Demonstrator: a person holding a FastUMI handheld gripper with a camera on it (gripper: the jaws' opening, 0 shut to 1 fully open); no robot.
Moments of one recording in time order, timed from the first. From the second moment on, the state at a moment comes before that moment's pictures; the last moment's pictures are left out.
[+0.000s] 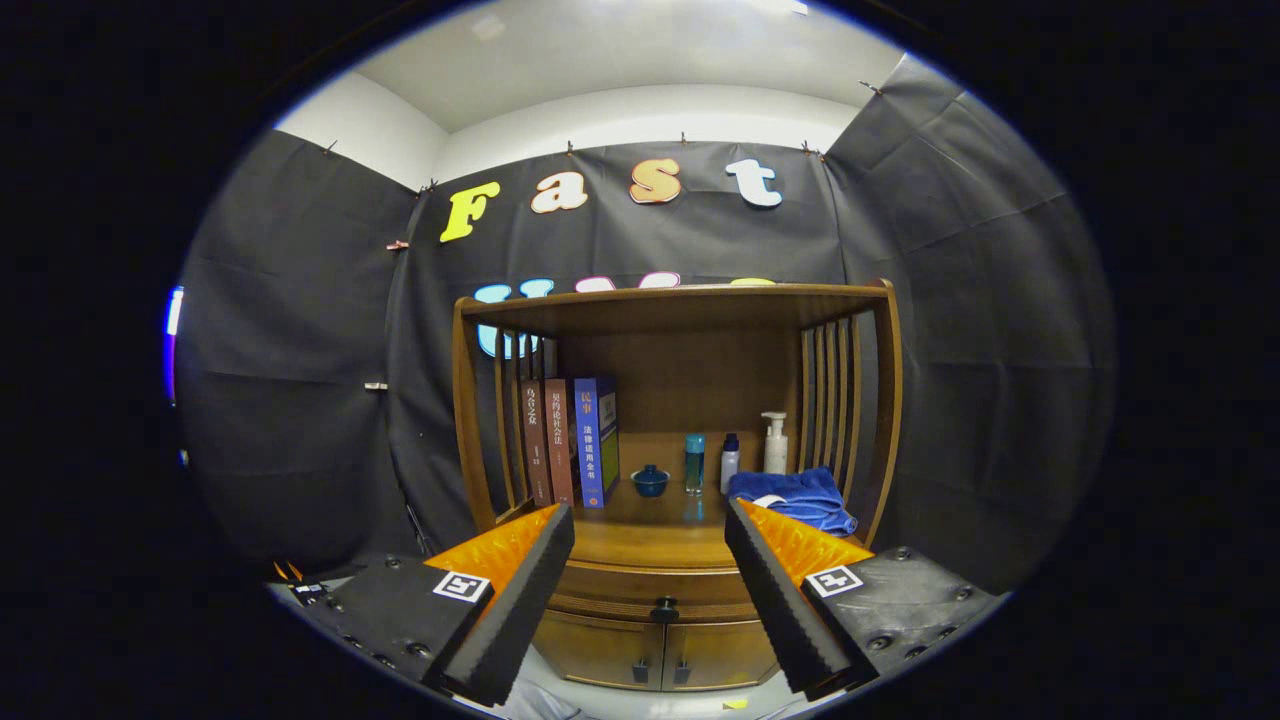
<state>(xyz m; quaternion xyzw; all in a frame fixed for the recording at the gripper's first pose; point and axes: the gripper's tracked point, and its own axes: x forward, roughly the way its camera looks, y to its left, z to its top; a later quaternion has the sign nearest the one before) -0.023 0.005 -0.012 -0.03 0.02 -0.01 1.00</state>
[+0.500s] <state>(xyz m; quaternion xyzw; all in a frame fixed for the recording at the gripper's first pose) 0.026 -0.004 -0.086 -0.01 0.07 -0.02 1.00</state>
